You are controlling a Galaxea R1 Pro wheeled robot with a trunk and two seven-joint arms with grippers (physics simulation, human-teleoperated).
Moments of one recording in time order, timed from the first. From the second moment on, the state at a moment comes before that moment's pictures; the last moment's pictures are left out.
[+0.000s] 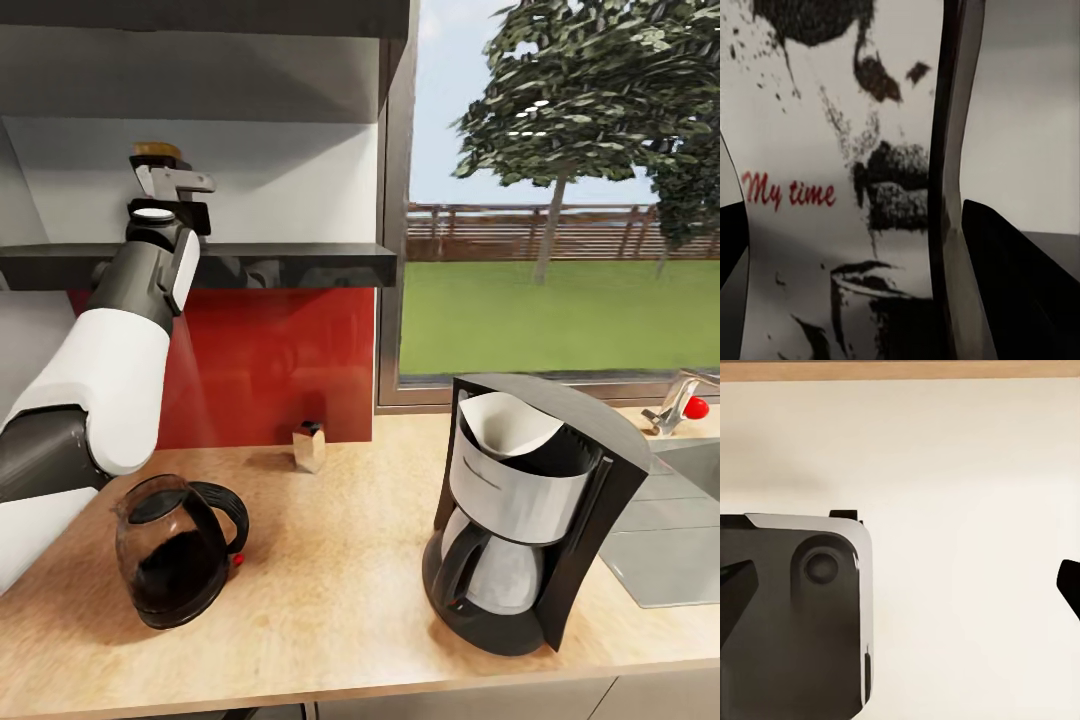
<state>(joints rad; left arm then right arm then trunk) -1.61 -0.02 0.14 -0.66 -0.29 0.40 0.22 -0.02 -0.10 -0.01 -0.16 0.01 -0.21 -0.01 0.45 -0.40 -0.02</state>
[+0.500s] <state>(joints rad) -1.60 -0.03 0.13 -0.66 -0.29 0.41 0.22 -0.02 -0.10 -0.01 -0.16 0.01 -0.21 -0.01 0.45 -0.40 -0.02</state>
